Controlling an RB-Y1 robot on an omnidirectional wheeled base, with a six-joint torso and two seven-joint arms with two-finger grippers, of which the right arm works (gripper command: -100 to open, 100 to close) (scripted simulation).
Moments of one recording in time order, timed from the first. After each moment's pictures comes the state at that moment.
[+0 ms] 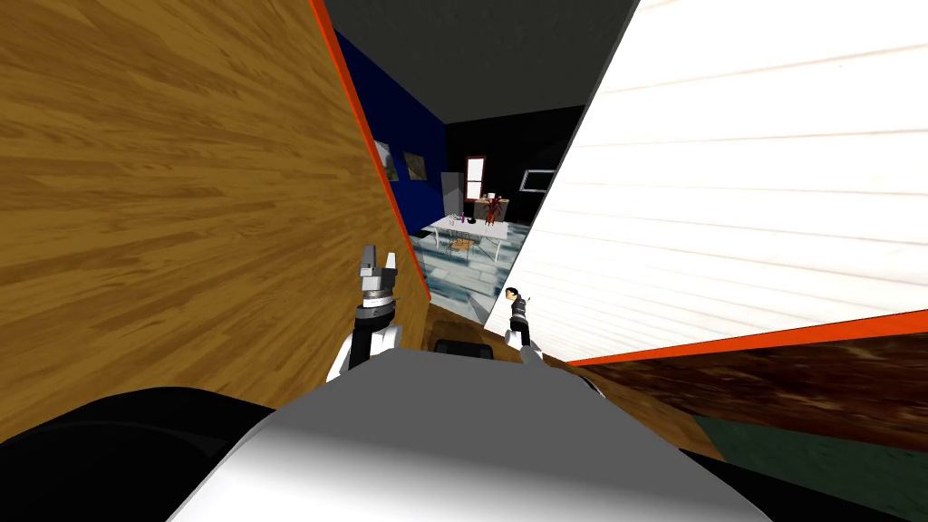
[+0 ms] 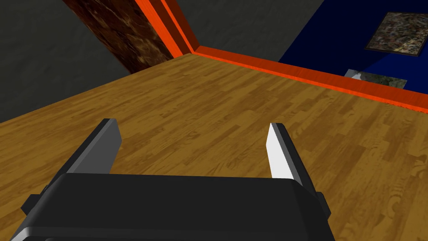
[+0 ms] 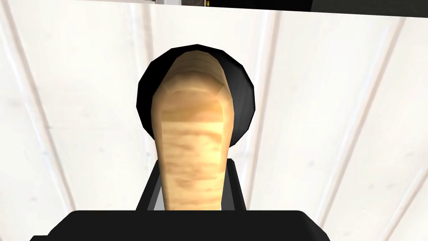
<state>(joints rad) -0.24 -0.09 -0.14 -0.47 -0.26 -0.88 0.11</state>
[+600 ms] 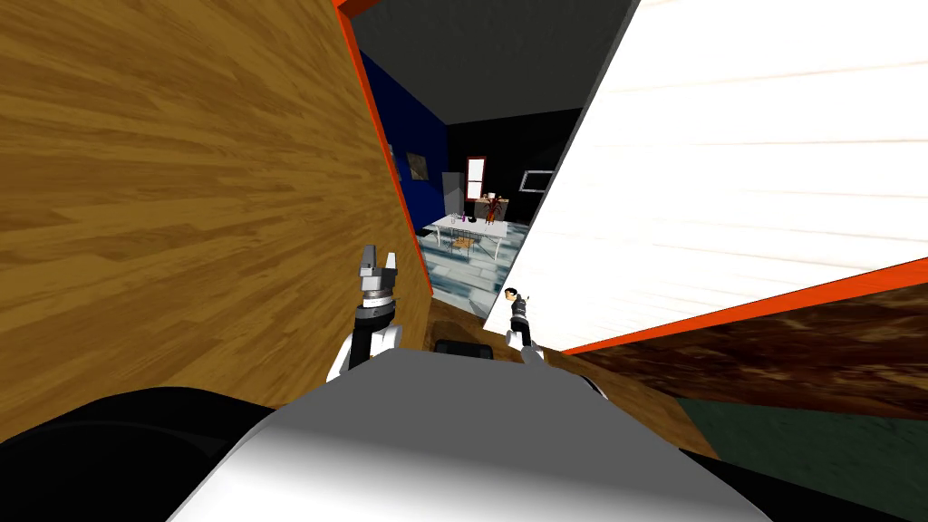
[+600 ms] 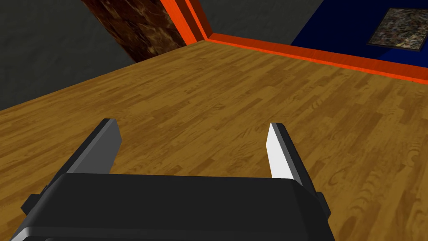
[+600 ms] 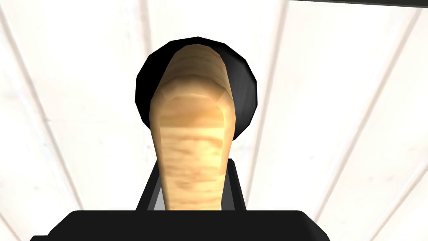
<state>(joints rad) -0.24 -0.10 -0.13 -0.46 -0.25 -0.88 0.09</state>
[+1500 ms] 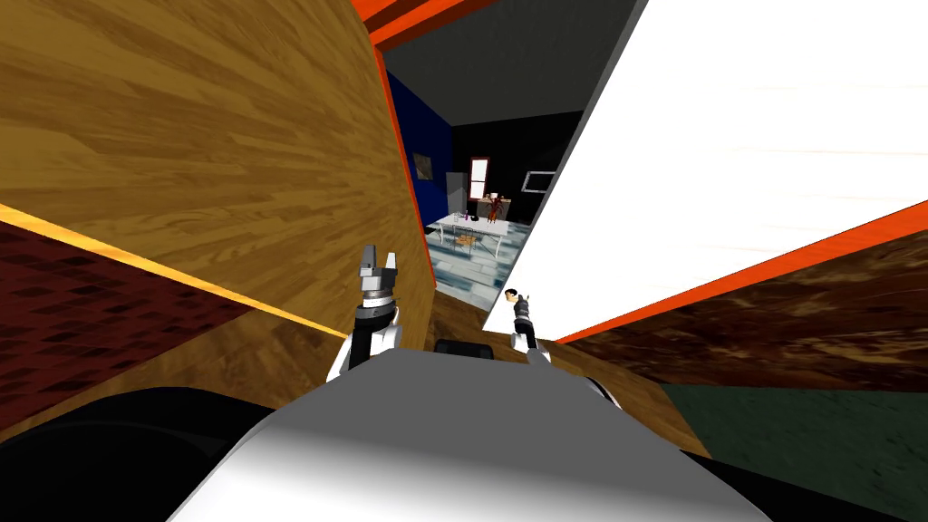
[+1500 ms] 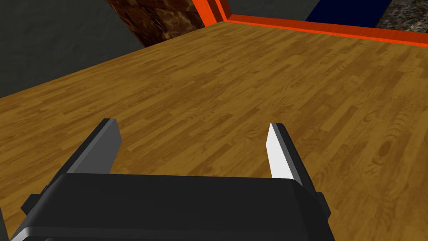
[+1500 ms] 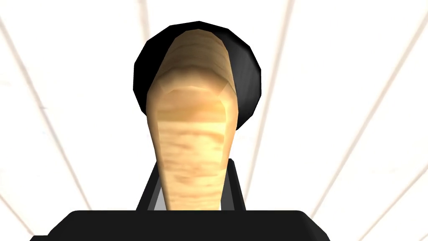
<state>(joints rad) -0.22 -0.16 -0.08 -0.46 -0.22 -0.87 0.00</state>
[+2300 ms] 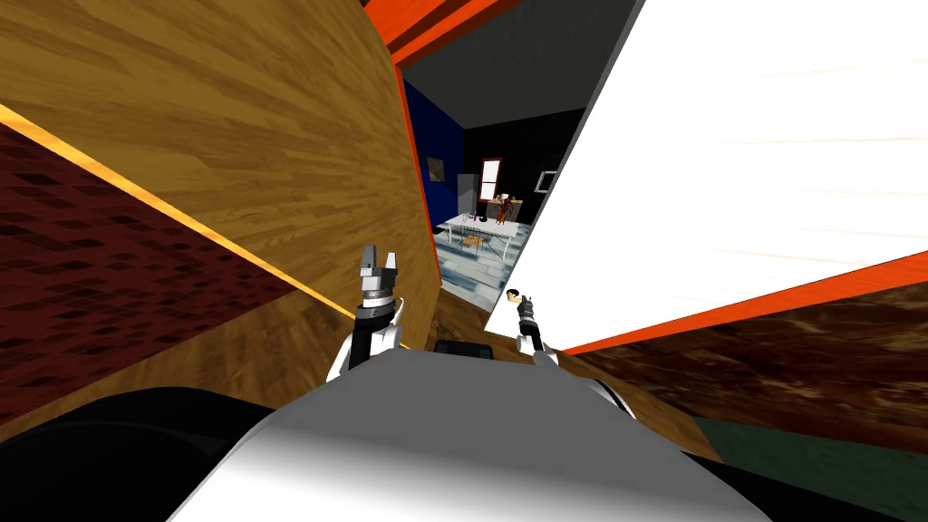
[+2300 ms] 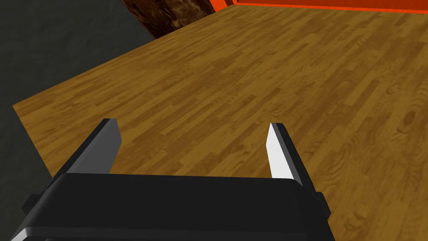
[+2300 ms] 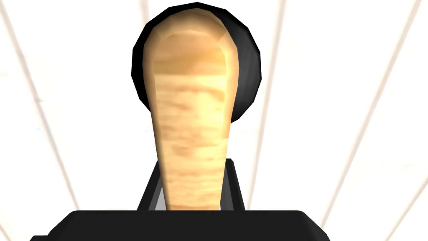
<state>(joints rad) -0.21 -0.21 -0.06 -0.46 -0.20 -0.87 -0.08</state>
